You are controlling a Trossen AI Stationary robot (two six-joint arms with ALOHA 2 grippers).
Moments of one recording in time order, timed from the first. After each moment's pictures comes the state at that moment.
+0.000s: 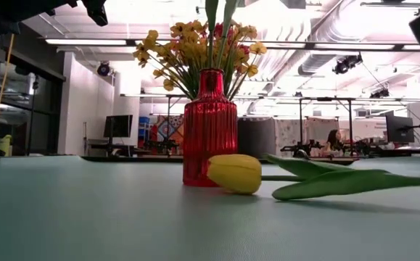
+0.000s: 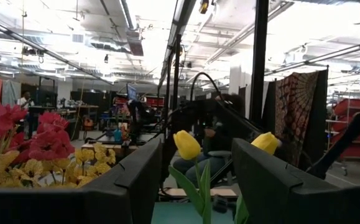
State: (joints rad) left arm -0.02 0.66 0.31 0.70 0.07 -0.08; right arm 0.77 2.07 1.51 -1.21 -0.01 1.05
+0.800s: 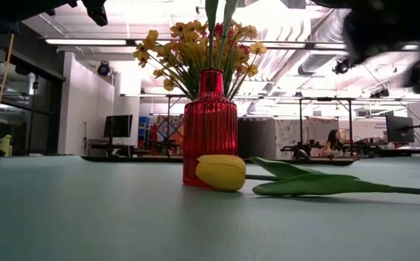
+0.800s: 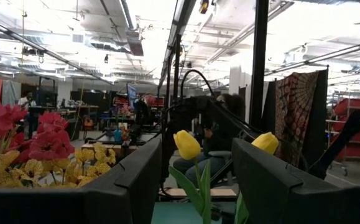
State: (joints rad) left arm -0.02 0.66 0.31 0.70 0.07 -0.08; right arm 0.67 2.02 1.44 -1.02 0.07 1.14
